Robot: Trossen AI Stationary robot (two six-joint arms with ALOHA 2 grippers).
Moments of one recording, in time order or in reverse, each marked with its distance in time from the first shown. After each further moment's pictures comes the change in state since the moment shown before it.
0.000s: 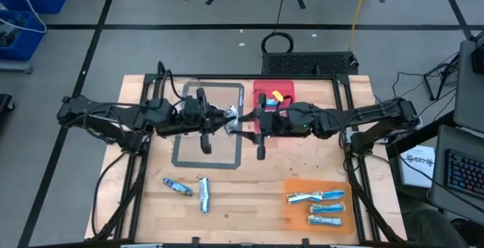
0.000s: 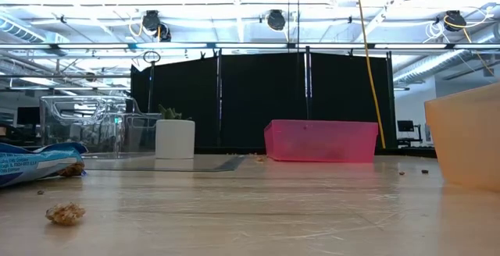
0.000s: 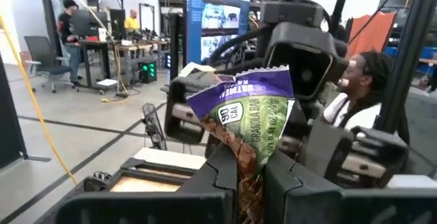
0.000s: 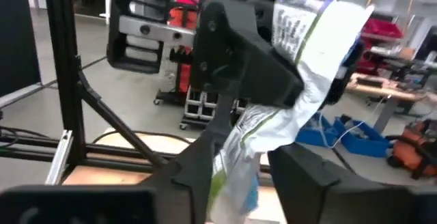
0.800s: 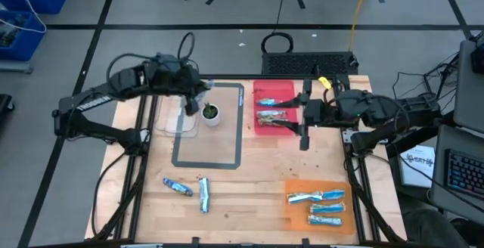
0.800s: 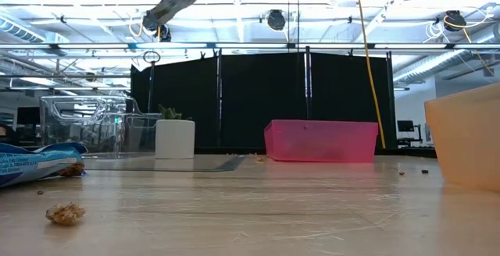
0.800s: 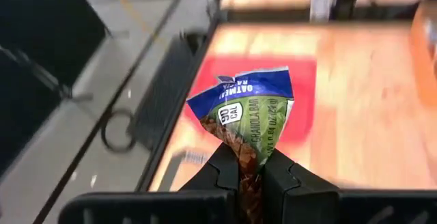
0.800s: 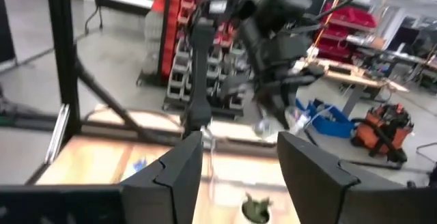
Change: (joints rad) left arm 0.502 -0.047 0.198 -0.864 0.275 0.246; right arm 0.048 -0.339 0.002 -0.409 0.130 -0.027
